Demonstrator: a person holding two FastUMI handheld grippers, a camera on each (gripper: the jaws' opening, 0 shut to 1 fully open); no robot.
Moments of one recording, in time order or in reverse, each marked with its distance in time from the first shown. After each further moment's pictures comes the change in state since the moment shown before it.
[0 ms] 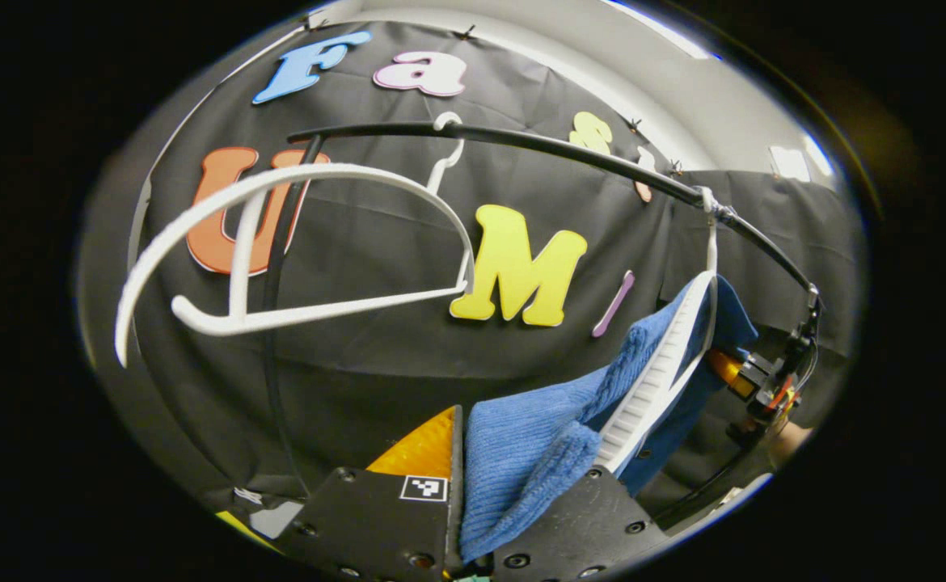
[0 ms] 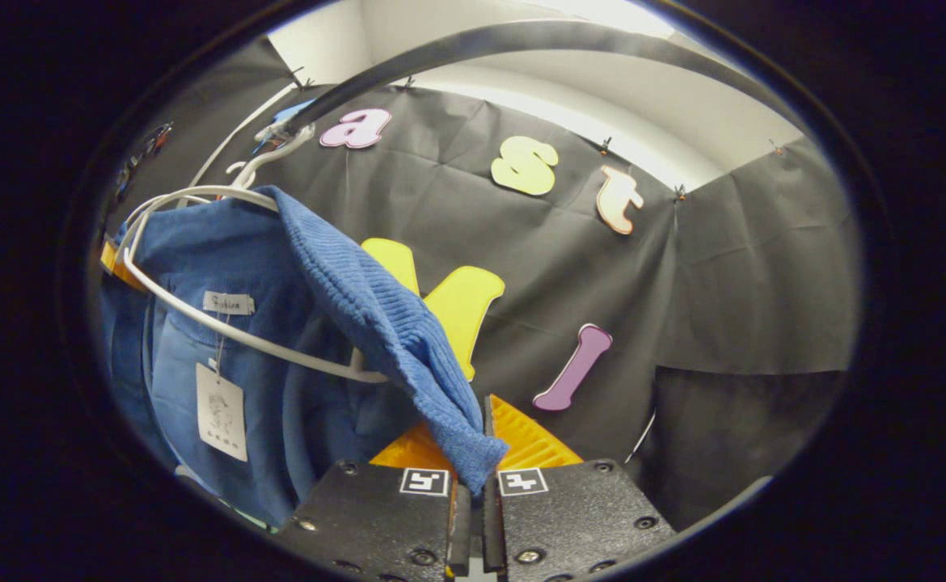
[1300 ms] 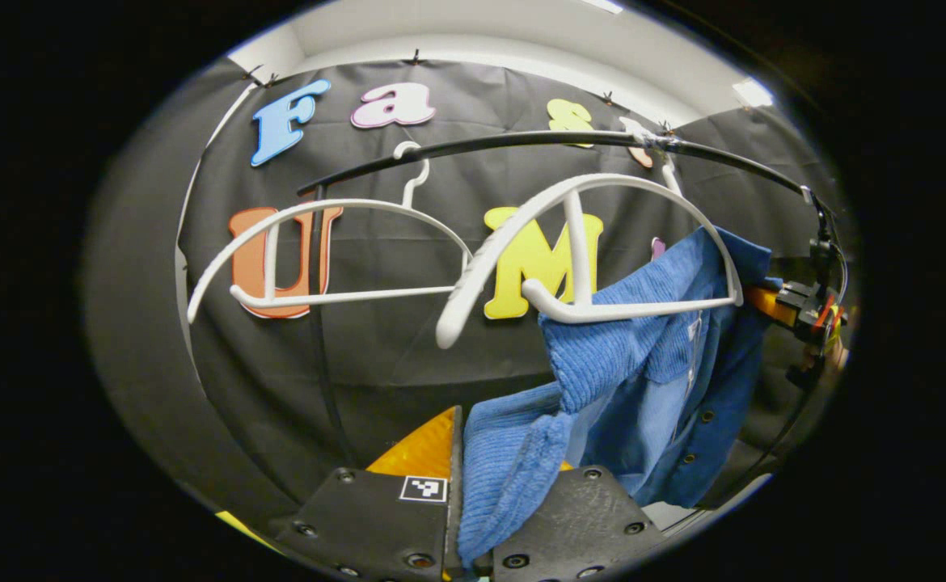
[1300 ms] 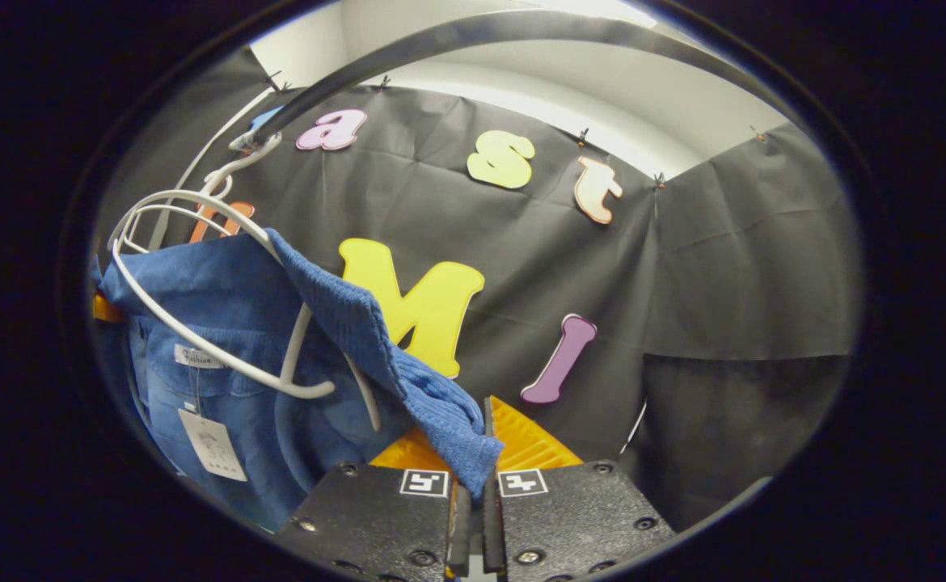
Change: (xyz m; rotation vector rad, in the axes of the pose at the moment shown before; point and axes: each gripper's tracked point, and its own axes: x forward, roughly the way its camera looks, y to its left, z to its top) left arm -0.031 -0.012 -0.025 0.300 -0.043 0.240; right arm -0.004 -0.015 -0.022 0.060 0.068 -0.052
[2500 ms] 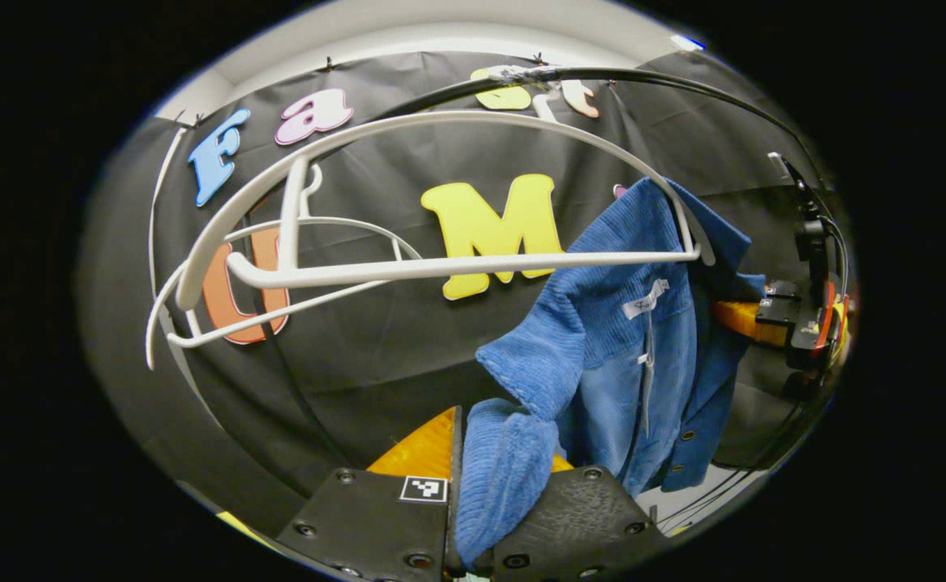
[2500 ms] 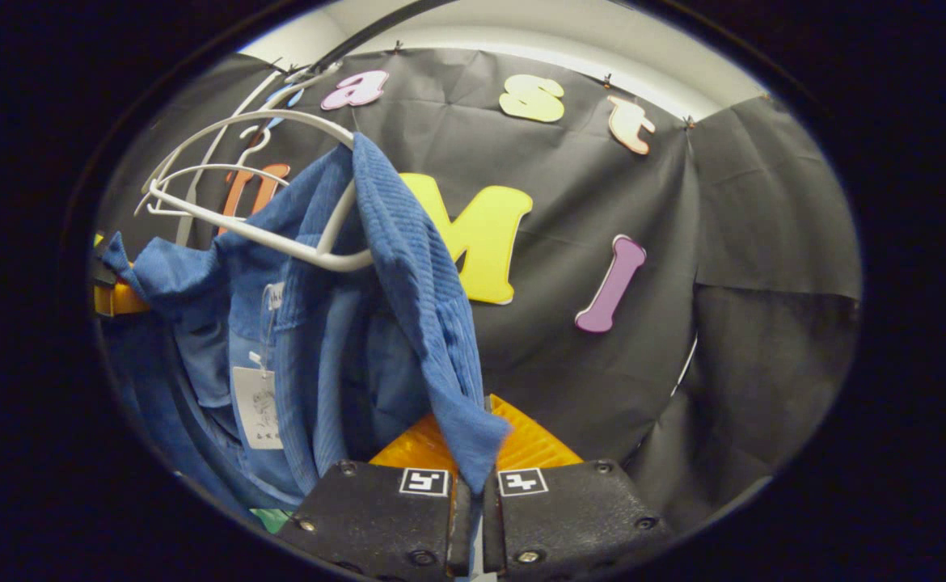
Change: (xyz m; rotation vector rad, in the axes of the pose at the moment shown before) left arm 0.003 -0.063 -0.013 0.155 0.092 -0.029; right arm -0.023 0.041 -0.104 0.081 0.234 0.136
